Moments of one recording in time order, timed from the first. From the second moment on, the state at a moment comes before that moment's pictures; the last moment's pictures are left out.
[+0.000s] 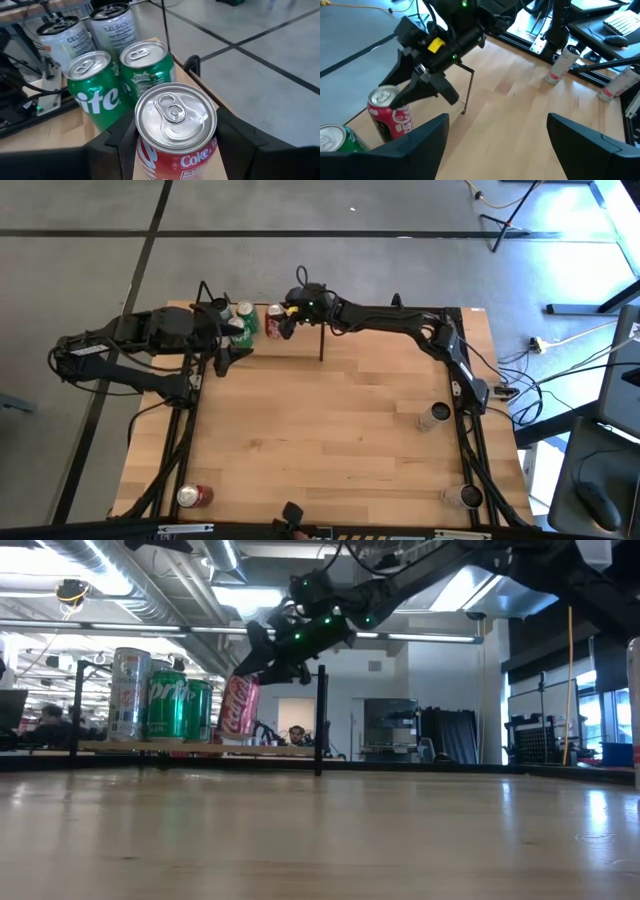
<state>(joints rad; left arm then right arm) 0.07 0.84 1.21 -0.88 -0.28 -0.39 -0.37 2.25 1.86 0.04 -0.05 0.16</state>
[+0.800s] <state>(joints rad) 0.07 0.85 1.21 -0.88 -0.31 -0.39 -0.37 2.29 1.86 0.11 -0.05 0.14</state>
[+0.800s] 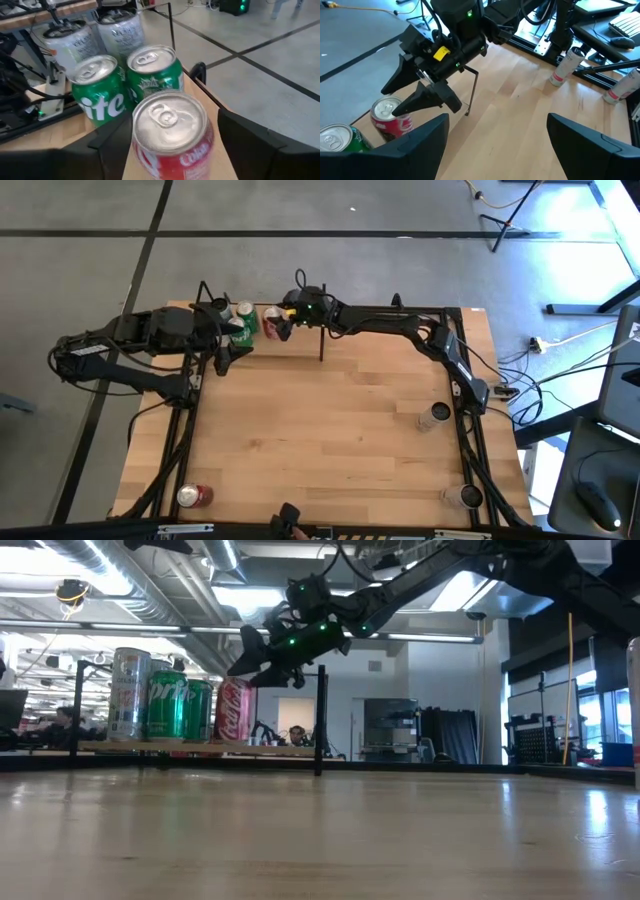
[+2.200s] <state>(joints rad) -0.43 1.22 1.21 -0.80 -0.14 -0.84 0.27 1.35 1.18 -0.64 0.05 0.37</state>
